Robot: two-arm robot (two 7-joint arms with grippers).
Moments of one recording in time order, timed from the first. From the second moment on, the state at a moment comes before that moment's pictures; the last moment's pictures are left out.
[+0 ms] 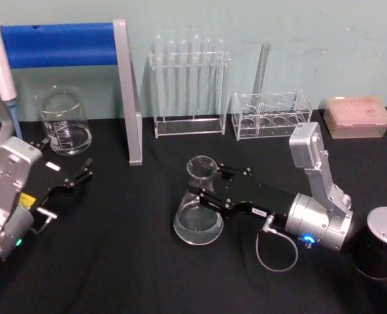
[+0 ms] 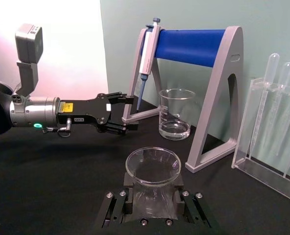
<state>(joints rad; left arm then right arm) -0.20 0.60 0.45 -1.41 -0.25 -0.12 0.03 0.31 0.43 -0.51 -1.38 0.47 -0.07 0.66</state>
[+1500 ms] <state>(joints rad) -0.20 0.60 0.45 -1.41 -0.25 -0.12 0.03 0.37 0.41 -0.56 -1.31 0.49 -0.07 0.68</state>
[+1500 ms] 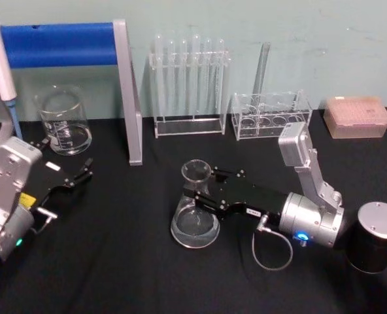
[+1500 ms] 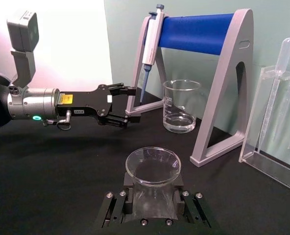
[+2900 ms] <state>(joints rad) -0.20 0.60 0.45 -1.41 -0.25 -0.12 0.03 0.38 0.41 -0.57 -1.30 0.48 -0.05 0.68</state>
